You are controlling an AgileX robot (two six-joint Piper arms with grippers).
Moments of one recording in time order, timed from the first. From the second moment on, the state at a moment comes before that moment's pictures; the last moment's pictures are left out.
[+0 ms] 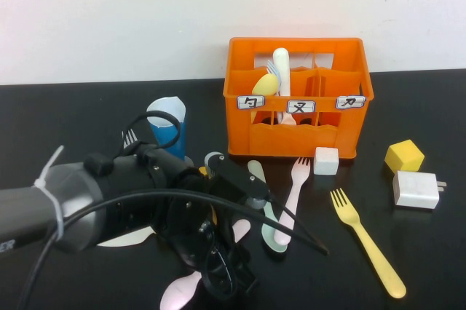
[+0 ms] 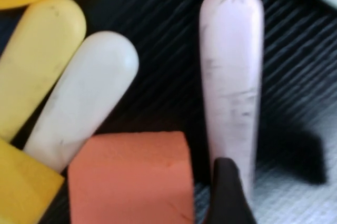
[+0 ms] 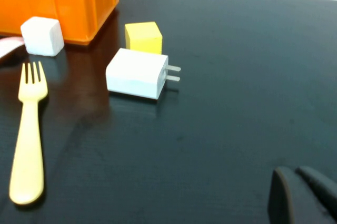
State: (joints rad) right arm 0.09 -0.01 0.03 -0.08 0.41 0.03; left arm -0.70 1.69 -1.01 -0.06 0.66 0.02
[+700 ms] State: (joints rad) right arm 0.09 -0.01 0.03 -0.08 0.41 0.03; left arm -0.70 1.73 -1.02 -0.01 0.64 -0.01
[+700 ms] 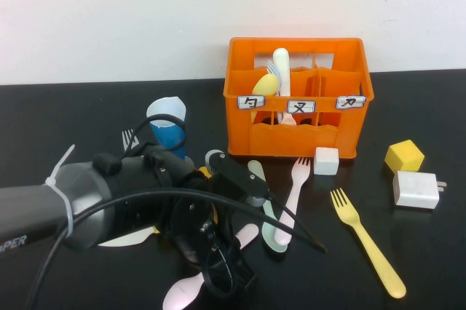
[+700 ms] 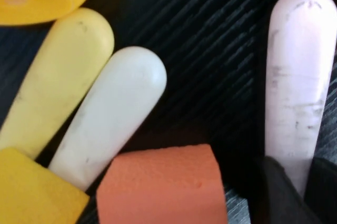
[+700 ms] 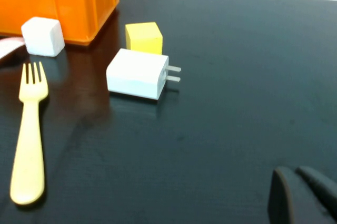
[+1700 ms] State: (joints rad) right arm 0.09 -0.01 0.03 -0.08 0.41 0.03; left arm -0.71 1.47 -0.81 -0.02 0.53 -0.01
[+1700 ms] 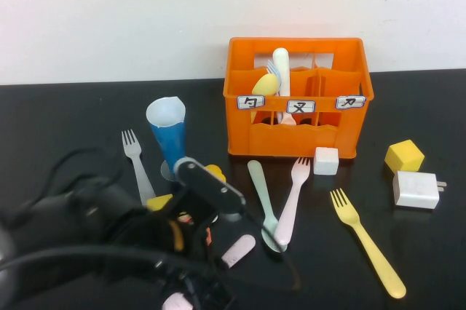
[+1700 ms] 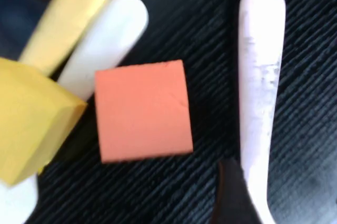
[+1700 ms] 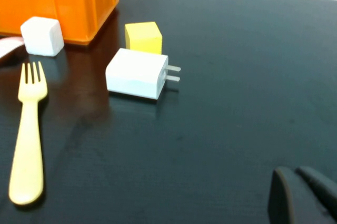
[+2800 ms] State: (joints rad) right arm 0.09 -0.01 0.03 -0.08 0.41 0.03; left arm -0.72 1.77 -1.09 -0.01 0.65 0.01
